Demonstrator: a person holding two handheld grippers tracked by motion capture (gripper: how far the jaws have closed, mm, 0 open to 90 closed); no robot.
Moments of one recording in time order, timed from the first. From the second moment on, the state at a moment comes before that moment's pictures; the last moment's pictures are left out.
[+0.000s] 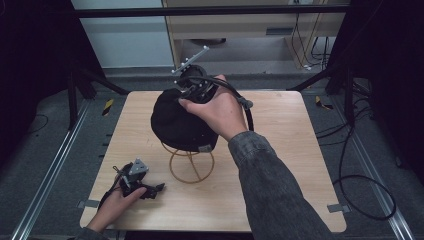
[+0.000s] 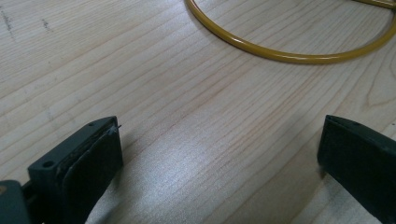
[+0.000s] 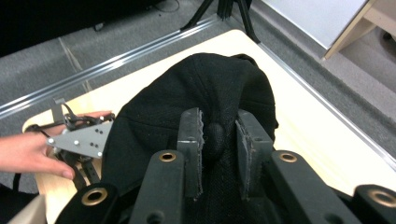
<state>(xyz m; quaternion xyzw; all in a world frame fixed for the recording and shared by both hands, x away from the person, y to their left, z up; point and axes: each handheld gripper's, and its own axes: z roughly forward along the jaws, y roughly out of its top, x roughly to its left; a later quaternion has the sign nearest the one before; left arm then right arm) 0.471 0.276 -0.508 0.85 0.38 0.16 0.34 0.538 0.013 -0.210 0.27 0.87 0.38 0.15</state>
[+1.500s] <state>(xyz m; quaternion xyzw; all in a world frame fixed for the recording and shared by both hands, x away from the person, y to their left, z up) 0.471 0.276 -0.508 0.85 0.38 0.16 0.34 0.528 -0.007 -0.214 0.28 0.87 0.39 0.15</state>
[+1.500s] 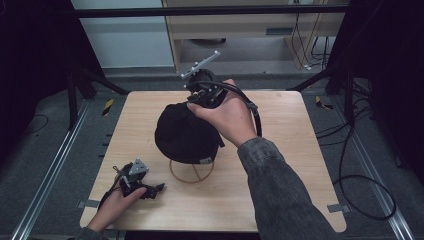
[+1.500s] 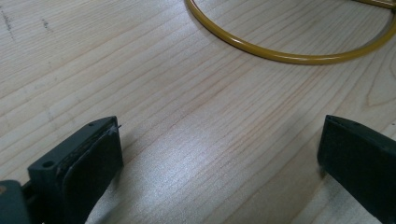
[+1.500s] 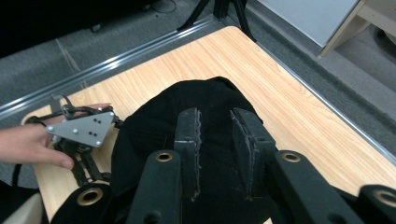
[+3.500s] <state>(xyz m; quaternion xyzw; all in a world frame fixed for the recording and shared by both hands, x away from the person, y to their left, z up) 0.469 0.276 -0.509 0.84 0.37 0.16 0.35 0.464 -0.160 -0.248 0.38 0.77 0.44 0.26</state>
